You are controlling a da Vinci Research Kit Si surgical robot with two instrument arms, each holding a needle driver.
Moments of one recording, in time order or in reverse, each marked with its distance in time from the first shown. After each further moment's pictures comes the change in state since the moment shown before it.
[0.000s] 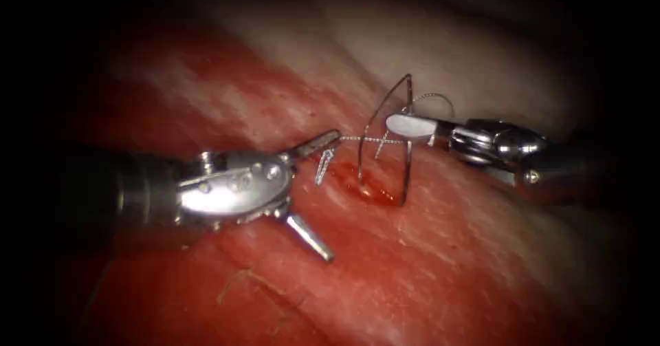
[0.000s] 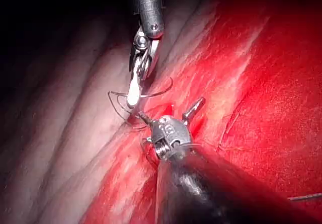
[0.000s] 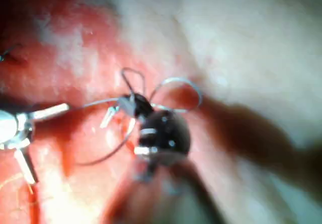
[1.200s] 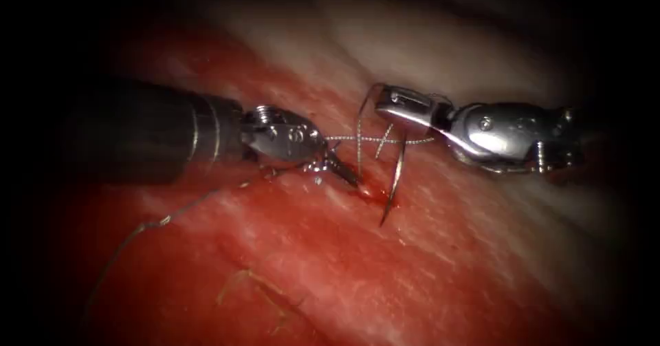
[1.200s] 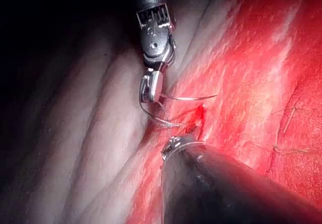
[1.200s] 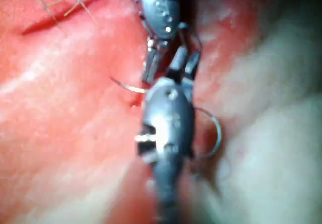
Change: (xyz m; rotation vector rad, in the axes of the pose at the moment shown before) right arm 0.001 -0.006 0.001 0.236 0.196 -0.966; left arm -0.004 -0.007 0.006 -0.062 -0.422 -0.041
